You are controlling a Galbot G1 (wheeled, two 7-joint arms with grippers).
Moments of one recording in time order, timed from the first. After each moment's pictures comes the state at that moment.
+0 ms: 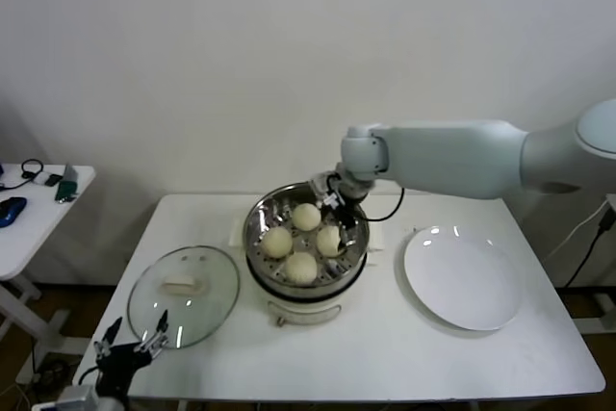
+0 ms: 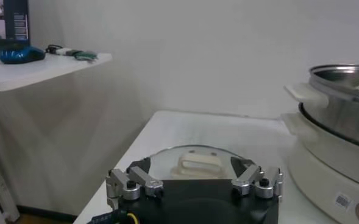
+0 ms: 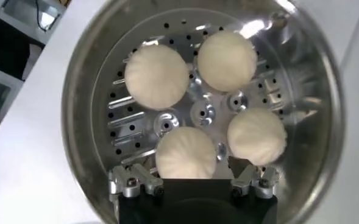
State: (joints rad) left arm 1.75 -1.50 -0.84 -2.12 -0.25 0.24 0.06; right arm 0.77 1.19 -1.63 1.30 0.68 -0.28 -0.90
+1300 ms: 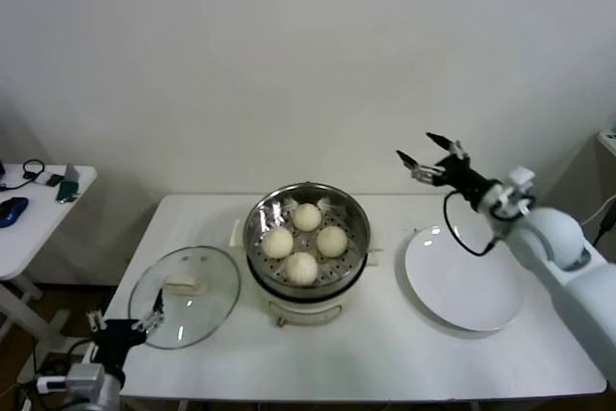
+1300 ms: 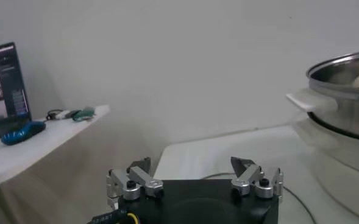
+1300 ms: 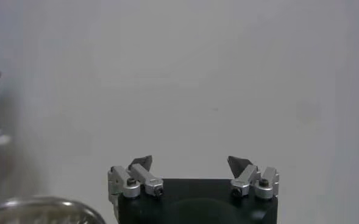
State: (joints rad) left arm 1.70 -1.37 -0.80 -2.10 -0.08 0.19 0.00; right arm -0.92 0.72 0.33 1.74 0.78 -0.04 -0.21
